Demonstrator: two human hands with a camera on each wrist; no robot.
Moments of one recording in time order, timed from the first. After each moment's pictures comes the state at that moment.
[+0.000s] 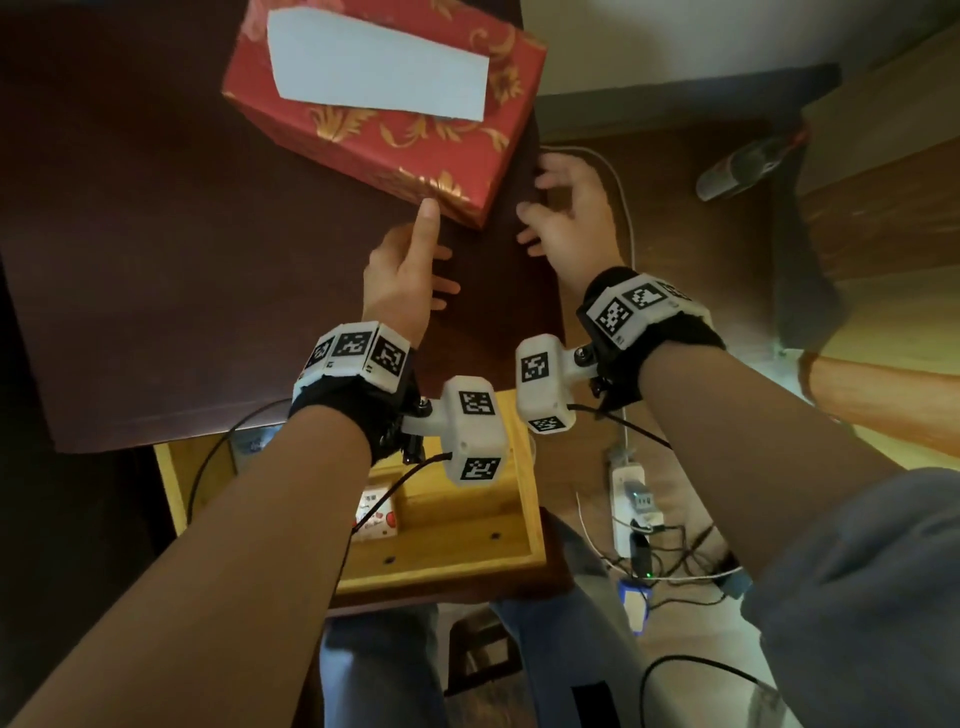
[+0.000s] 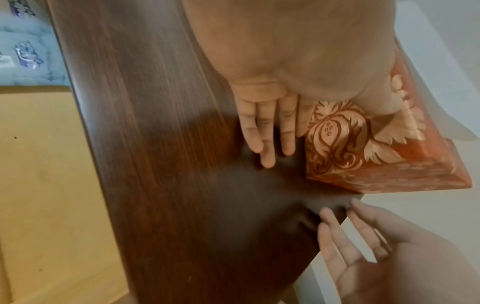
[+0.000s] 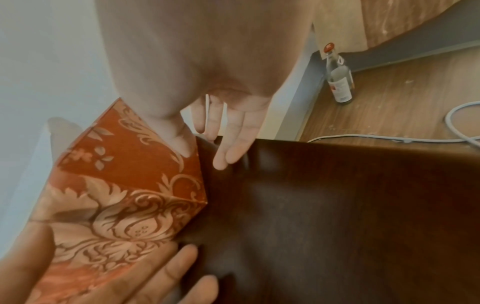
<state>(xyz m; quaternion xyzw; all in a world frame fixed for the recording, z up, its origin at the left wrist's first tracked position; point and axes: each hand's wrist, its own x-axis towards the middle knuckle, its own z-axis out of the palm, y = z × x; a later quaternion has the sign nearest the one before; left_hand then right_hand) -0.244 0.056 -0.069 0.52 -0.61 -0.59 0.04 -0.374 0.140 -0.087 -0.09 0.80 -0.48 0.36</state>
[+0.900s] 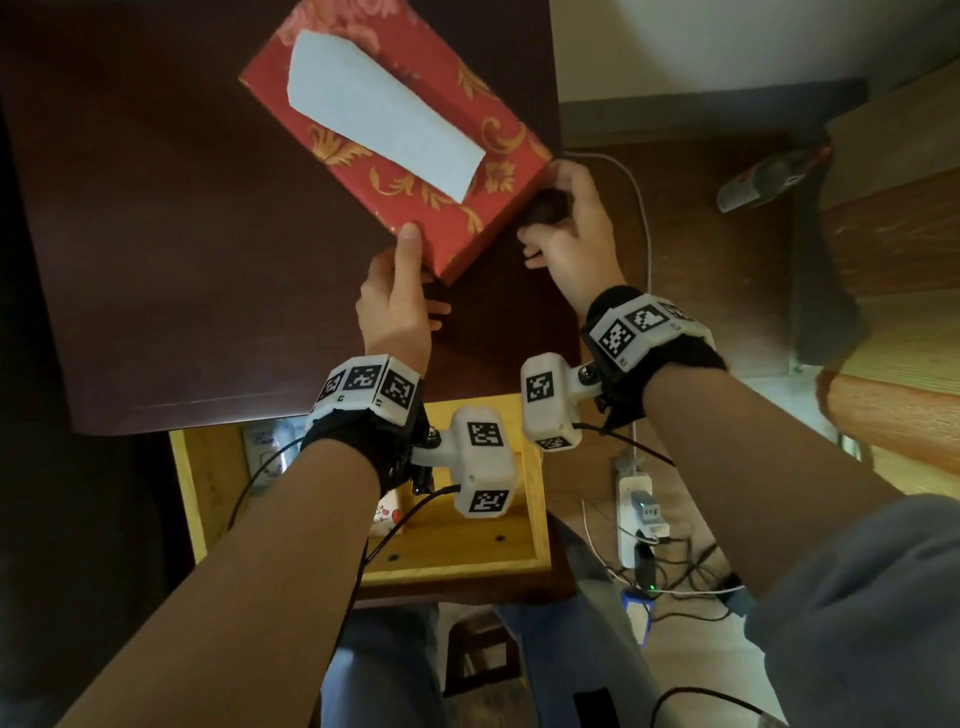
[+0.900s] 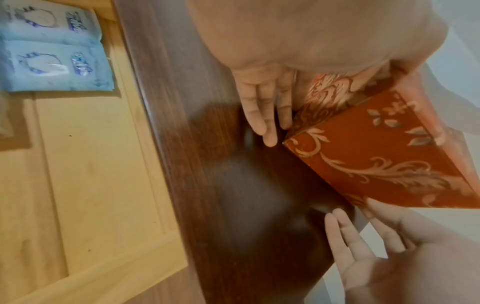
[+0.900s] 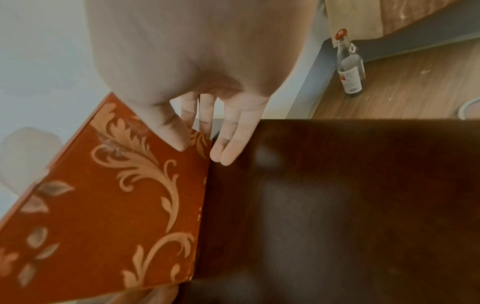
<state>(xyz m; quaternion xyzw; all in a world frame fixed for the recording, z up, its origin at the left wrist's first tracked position) -0.224 0.066 -0.065 0.60 -0.55 -0.57 0.10 -0.361 0.140 -0.083 -0.14 0.77 -0.49 0.39</state>
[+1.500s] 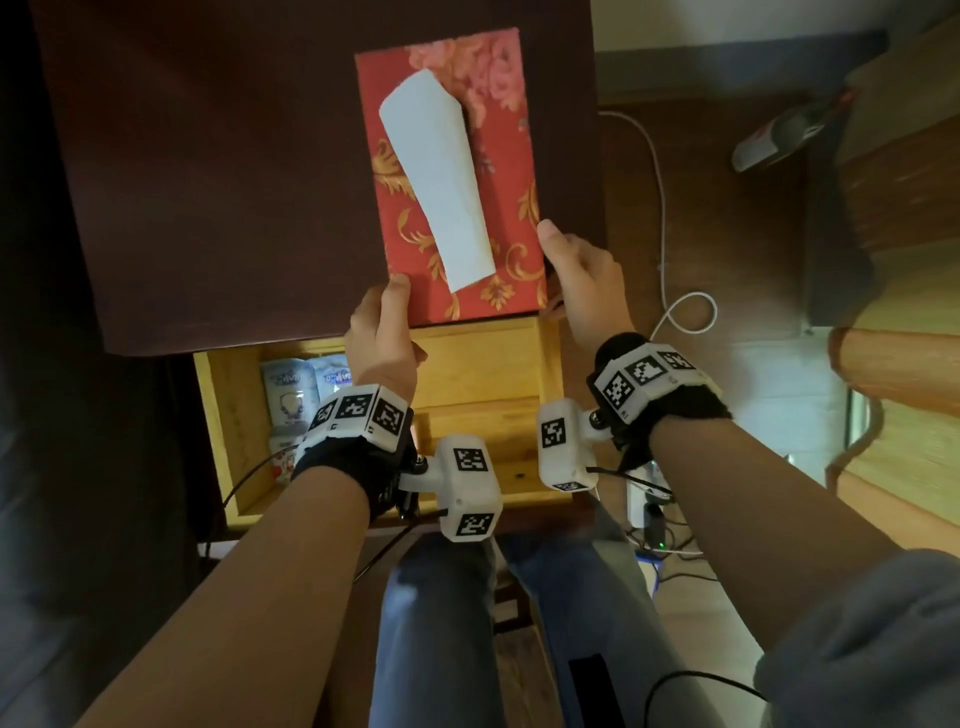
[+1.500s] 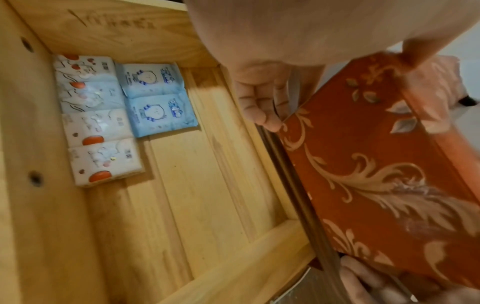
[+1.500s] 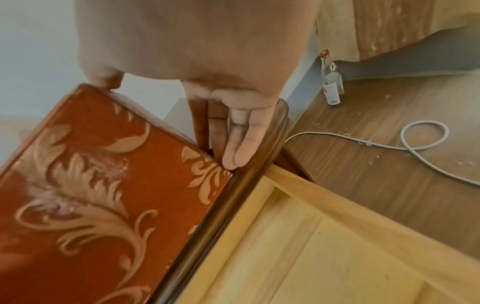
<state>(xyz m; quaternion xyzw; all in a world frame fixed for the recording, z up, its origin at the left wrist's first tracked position) -0.130 0.106 -0.053 0.64 -0.54 -0.54 0.07 -0.269 0.198 -0.066 -0.08 0.78 -0.45 0.42</state>
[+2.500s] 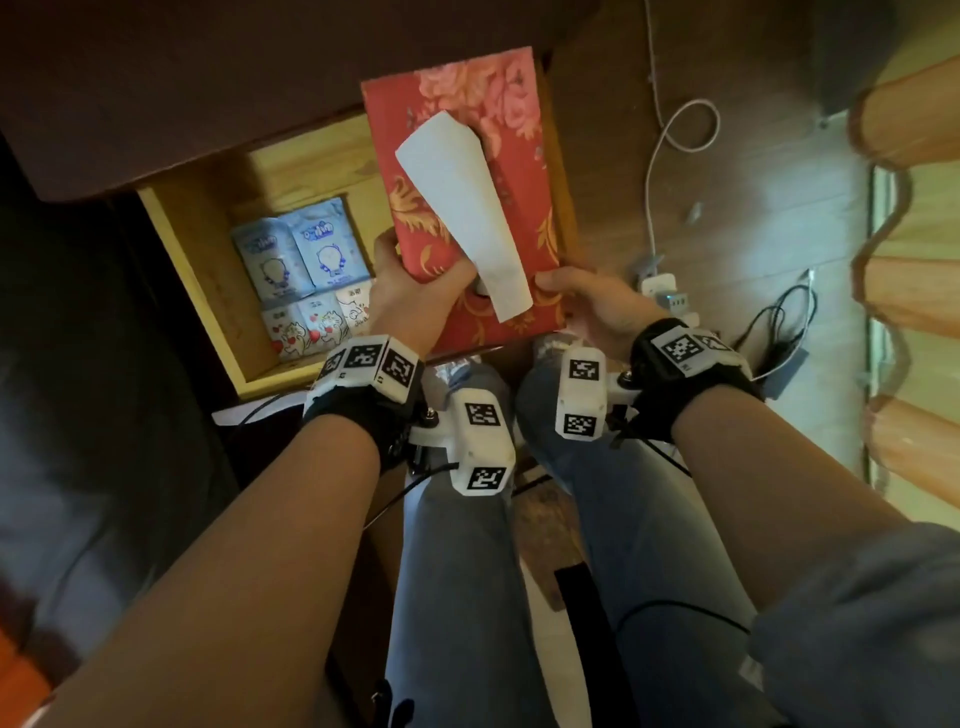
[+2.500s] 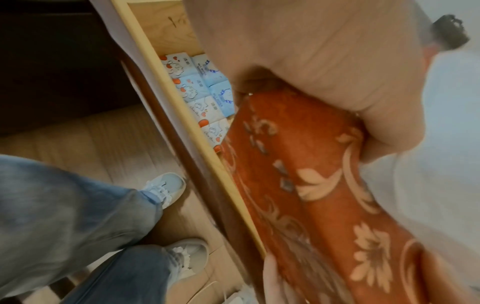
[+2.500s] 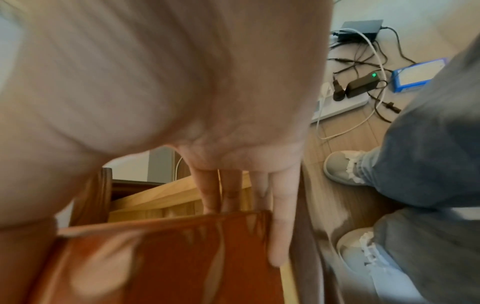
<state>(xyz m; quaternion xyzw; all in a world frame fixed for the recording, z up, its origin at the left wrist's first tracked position) -0.011 0.200 -0.071 0.57 -0.62 -0.53 -0.09 -0.120 0.348 -0.091 0.14 0.56 -0.51 0.63</state>
